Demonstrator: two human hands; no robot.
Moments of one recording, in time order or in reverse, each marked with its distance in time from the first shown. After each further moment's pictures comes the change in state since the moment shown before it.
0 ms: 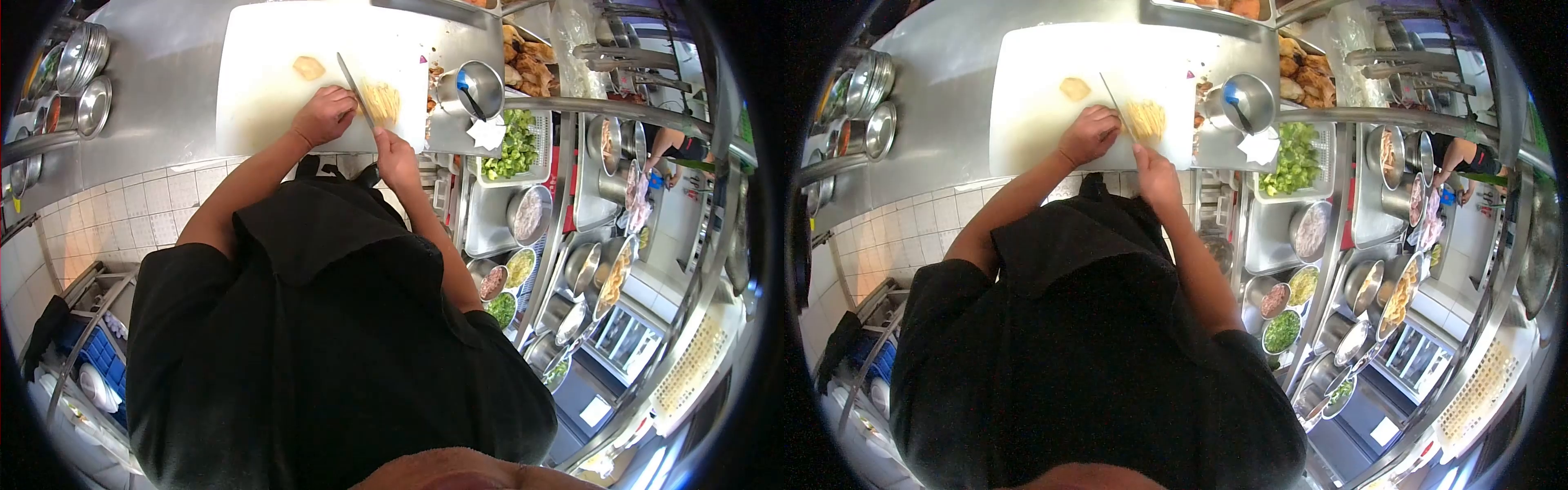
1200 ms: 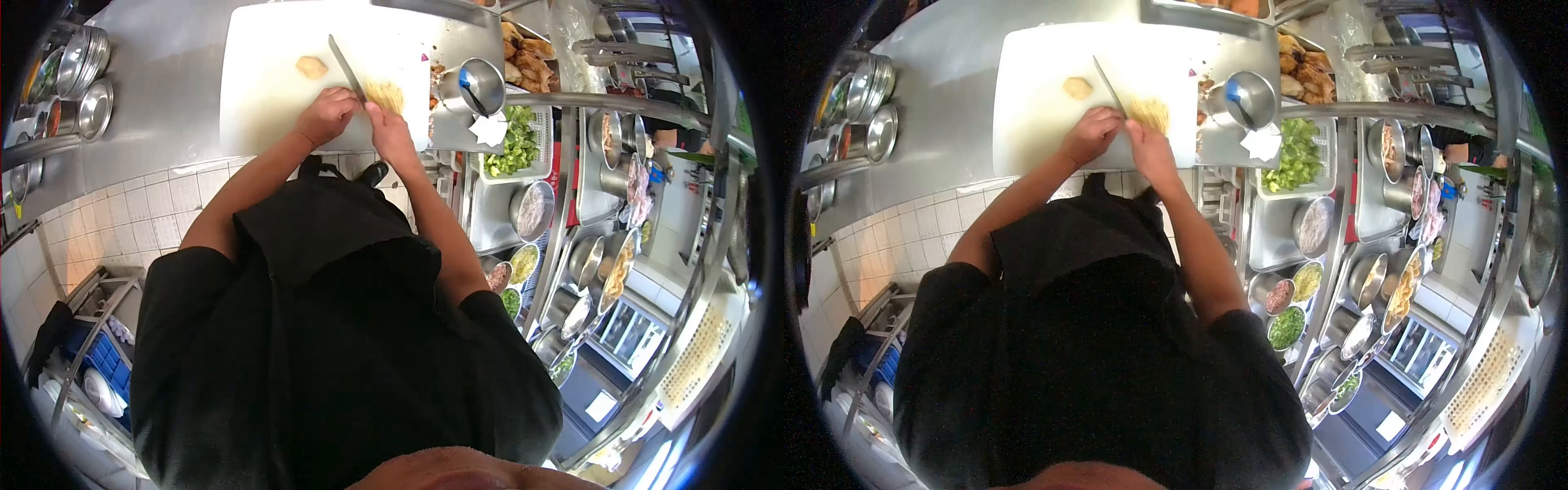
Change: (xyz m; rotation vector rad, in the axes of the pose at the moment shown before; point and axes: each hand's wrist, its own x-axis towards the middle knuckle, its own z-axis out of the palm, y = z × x) left_hand -0.010 -0.008 0.009 -0.020 0.030 -0.019; right_hand 0.038 -0.022 0.009 -0.042 -0.019 -0.111
